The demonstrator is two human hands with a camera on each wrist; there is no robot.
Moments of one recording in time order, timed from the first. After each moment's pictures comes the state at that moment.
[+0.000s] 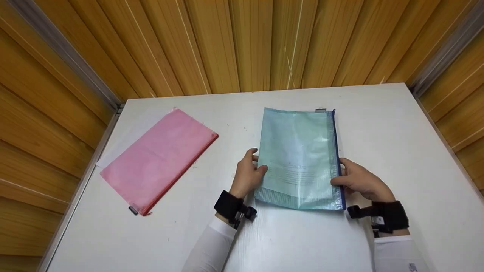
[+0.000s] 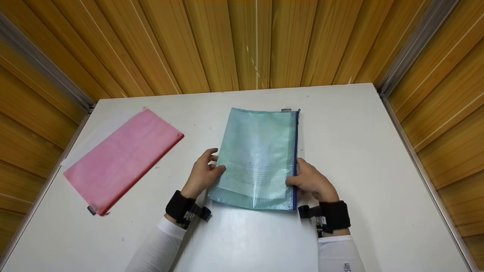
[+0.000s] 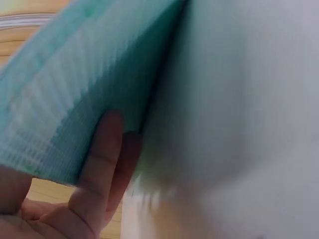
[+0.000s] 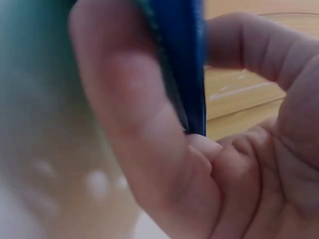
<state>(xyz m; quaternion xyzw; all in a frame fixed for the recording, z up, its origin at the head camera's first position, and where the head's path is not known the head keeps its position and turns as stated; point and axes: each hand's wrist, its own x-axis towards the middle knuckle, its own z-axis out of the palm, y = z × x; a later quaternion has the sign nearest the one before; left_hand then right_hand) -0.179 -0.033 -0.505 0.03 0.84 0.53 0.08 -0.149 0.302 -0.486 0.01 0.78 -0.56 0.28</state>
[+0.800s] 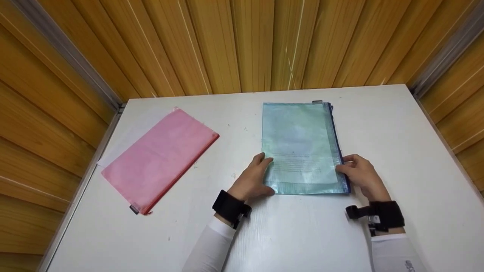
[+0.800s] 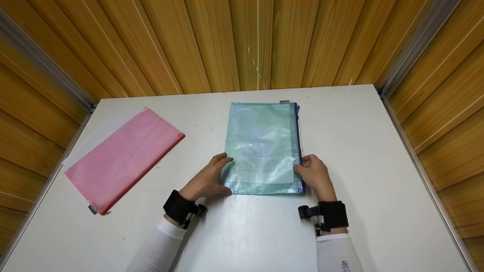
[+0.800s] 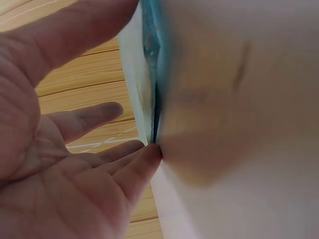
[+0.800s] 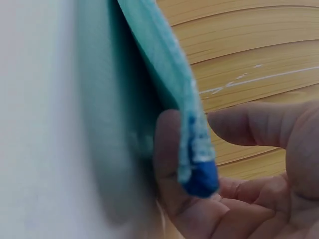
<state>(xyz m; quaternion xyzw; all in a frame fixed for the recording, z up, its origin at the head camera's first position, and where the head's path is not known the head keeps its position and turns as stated) -0.181 -0.038 -0.534 0.20 0.91 0.34 0.14 -0.159 0.307 -0.498 0.13 0.85 -0.47 0.17</state>
